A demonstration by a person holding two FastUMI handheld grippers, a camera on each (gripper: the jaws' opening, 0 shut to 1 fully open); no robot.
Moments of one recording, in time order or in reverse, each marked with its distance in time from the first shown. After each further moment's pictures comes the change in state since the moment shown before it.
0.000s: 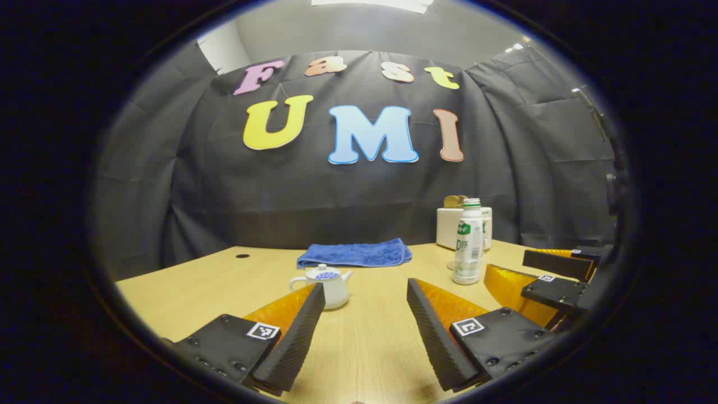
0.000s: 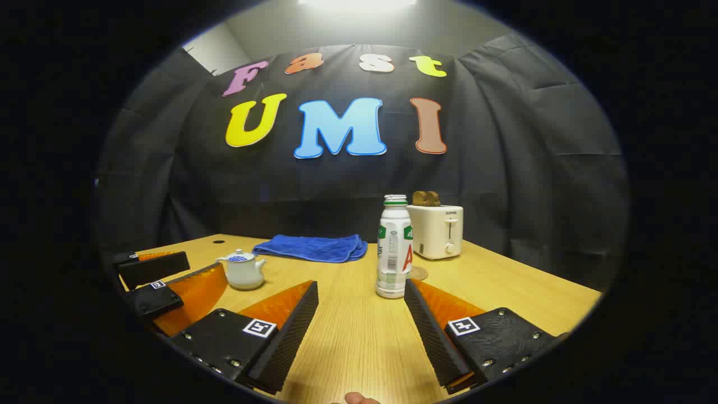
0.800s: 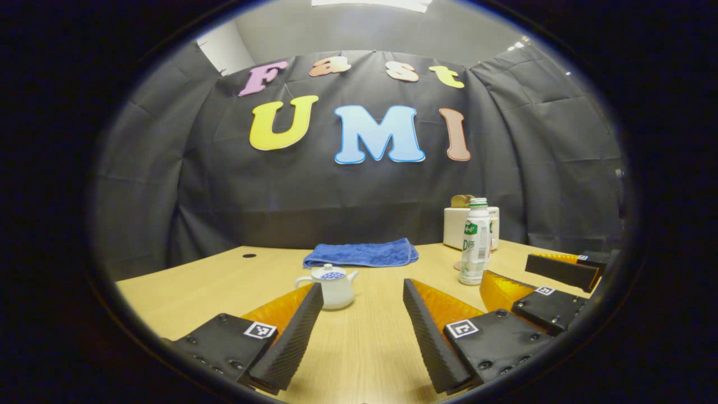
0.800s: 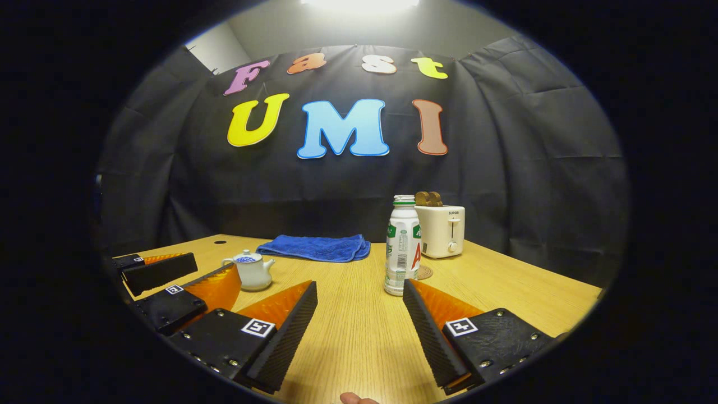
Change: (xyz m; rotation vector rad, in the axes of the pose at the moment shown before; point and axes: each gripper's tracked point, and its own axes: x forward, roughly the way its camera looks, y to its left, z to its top) left arm 0.002 0.002 -0.001 -0.002 0.002 0.026; right arm -0.007 0.023 0.000 -0.002 0.000 0.017
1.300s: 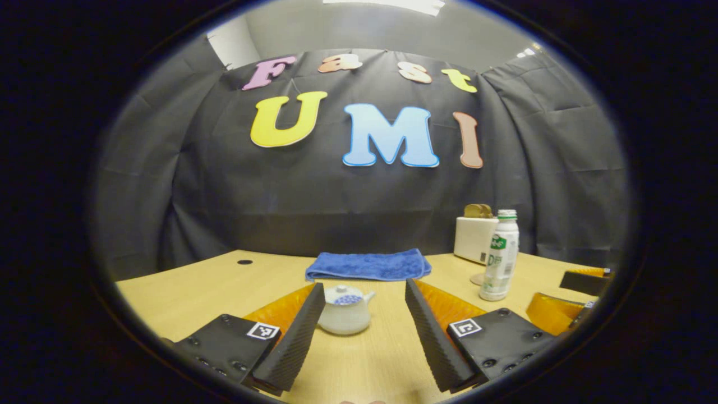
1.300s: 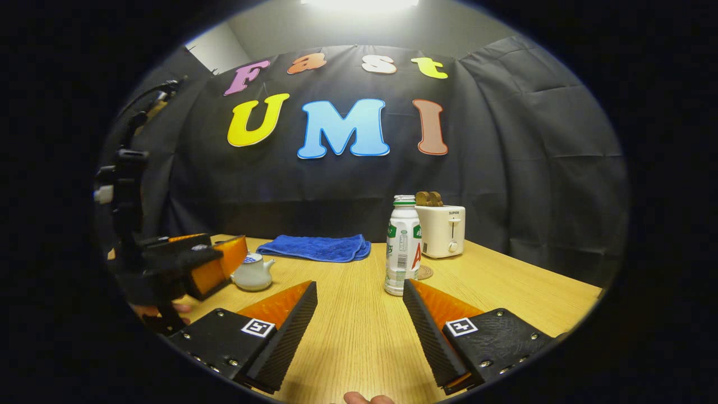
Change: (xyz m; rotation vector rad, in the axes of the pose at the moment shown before) left arm 0.086 0.052 0.019 -0.055 -0.020 0.006; right arm 0.002 0.002 0.000 0.001 -0.001 0.012
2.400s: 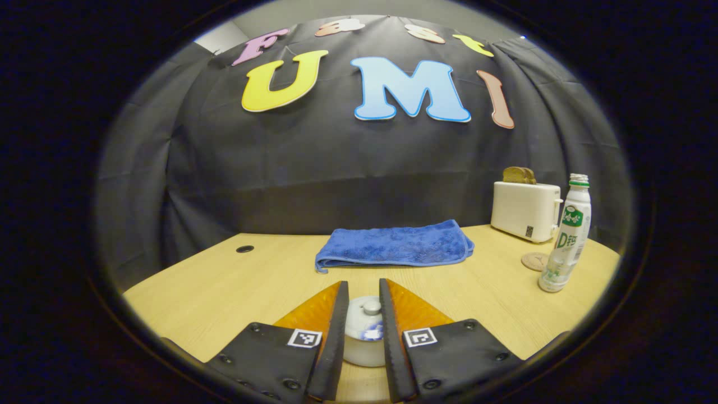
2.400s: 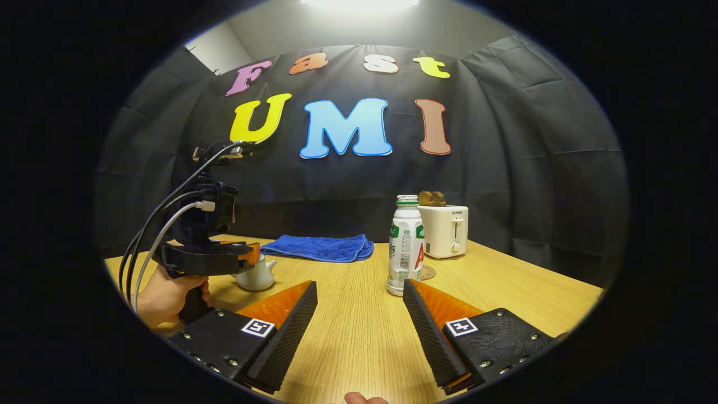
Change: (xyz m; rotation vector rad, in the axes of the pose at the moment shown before) left arm 0.089 0.024 -0.050 0.082 0.197 0.049; right arm 0.000 0.000 0.000 0.000 0.000 0.005
